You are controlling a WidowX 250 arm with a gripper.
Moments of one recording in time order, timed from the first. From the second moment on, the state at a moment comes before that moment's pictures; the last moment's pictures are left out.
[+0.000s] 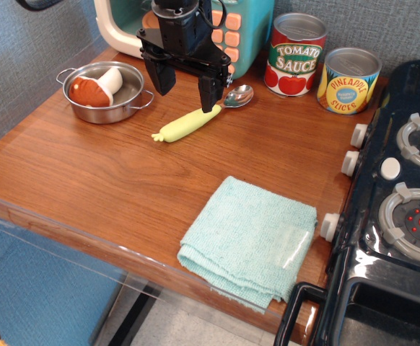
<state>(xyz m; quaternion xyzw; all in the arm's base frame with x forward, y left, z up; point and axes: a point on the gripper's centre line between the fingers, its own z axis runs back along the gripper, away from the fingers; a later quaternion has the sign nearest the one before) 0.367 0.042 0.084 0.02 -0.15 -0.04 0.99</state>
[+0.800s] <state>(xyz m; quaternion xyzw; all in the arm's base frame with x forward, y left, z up) 0.316 -0.005 0.051 -0.05 -0.11 -0.06 0.99</state>
